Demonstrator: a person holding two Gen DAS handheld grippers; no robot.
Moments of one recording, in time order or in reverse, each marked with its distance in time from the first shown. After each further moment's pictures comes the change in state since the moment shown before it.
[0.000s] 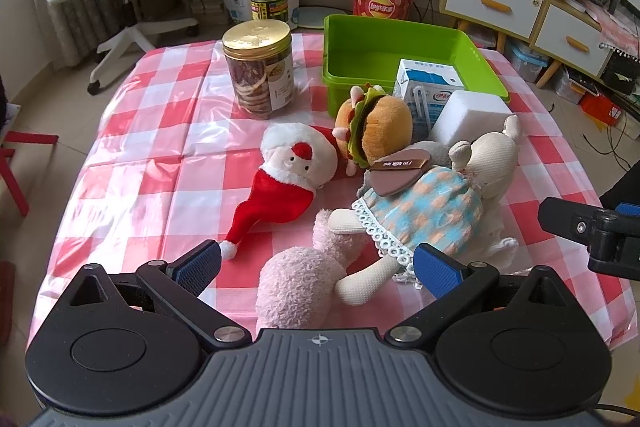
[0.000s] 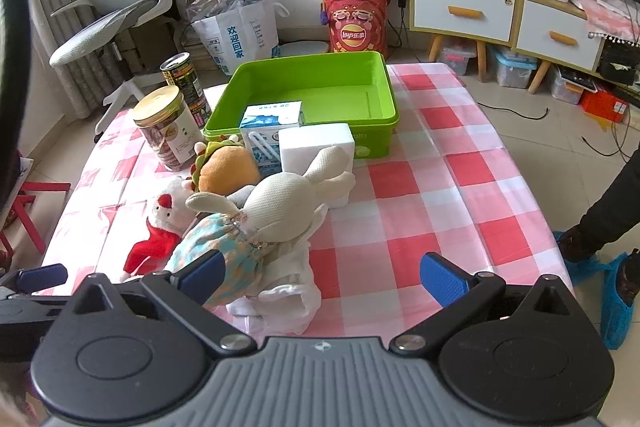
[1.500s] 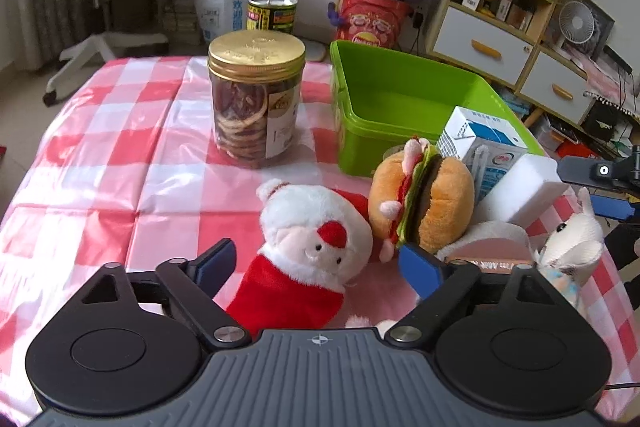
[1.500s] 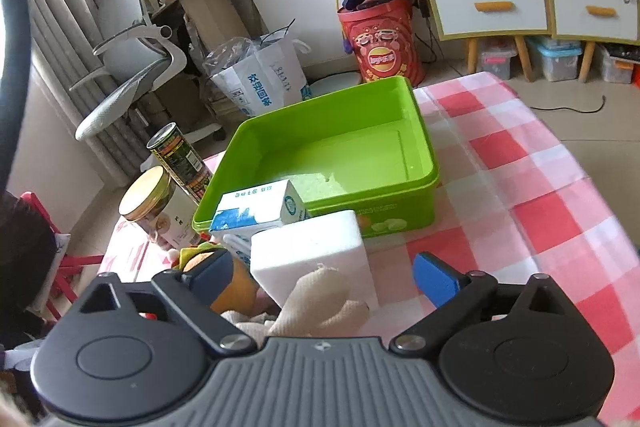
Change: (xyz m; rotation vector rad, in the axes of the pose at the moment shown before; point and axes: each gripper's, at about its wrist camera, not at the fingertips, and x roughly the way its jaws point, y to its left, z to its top) left arm 0.101 0.051 0.032 -0.058 -0.140 -0.156; right arm 0.108 -0.047 0.056 0.150 -0.111 0.224
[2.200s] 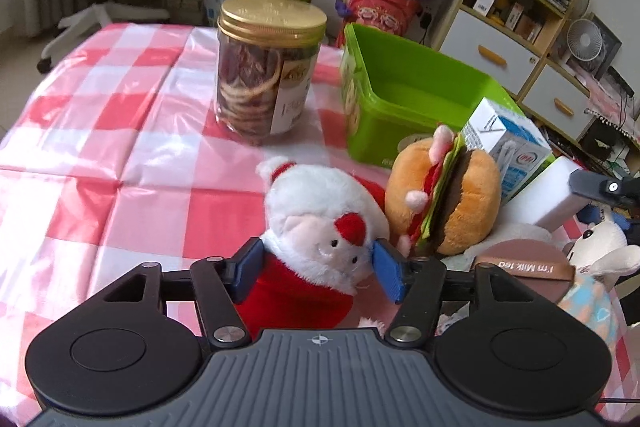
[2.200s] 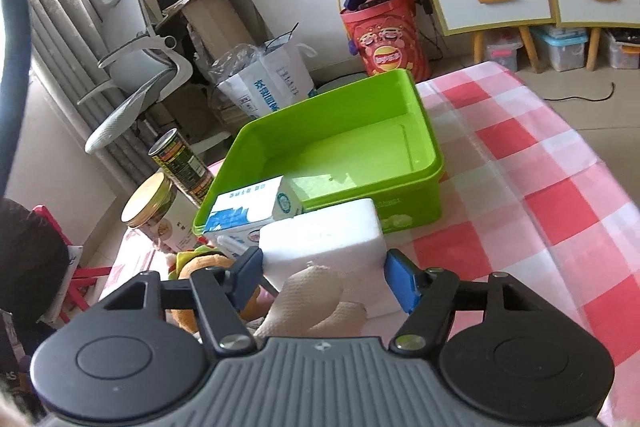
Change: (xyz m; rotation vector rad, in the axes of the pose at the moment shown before) left arm 0.029 0.020 -0.007 -0.087 0.043 -0.046; right arm 0.008 -0.013 -0.007 0.041 -0.018 0.035
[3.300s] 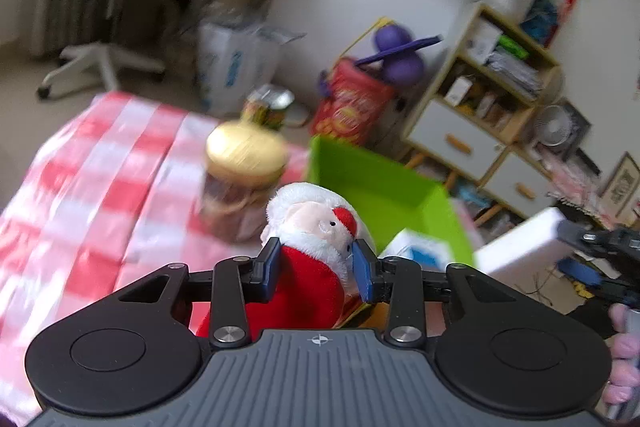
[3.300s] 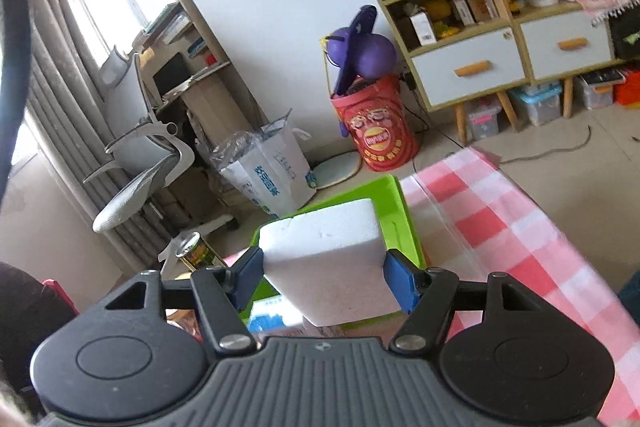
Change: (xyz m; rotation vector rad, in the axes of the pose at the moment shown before) left arm -0.087 -0.022 0.052 -0.092 -0.208 -0.095; right arm -0.072 0.016 0.044 0.059 -0.227 -0.008
